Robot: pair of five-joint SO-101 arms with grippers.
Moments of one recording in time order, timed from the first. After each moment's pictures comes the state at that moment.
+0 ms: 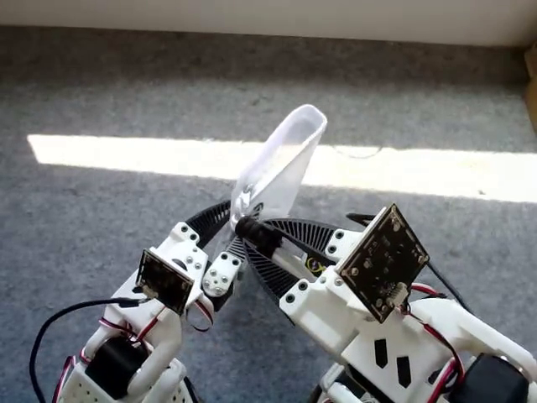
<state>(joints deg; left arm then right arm) 28.0 -102.7 78.4 35.7 2.0 -49.2 -63.7 7.3 80.7 9.5</state>
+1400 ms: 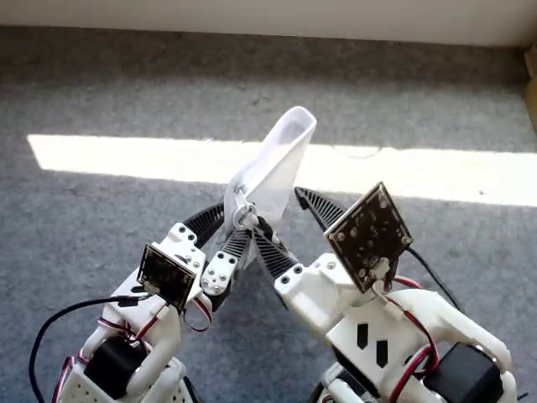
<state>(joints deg) 27.6 -102.8 78.2 39.7 2.2 -46.2 -64.1 15.8 78.1 5.3</state>
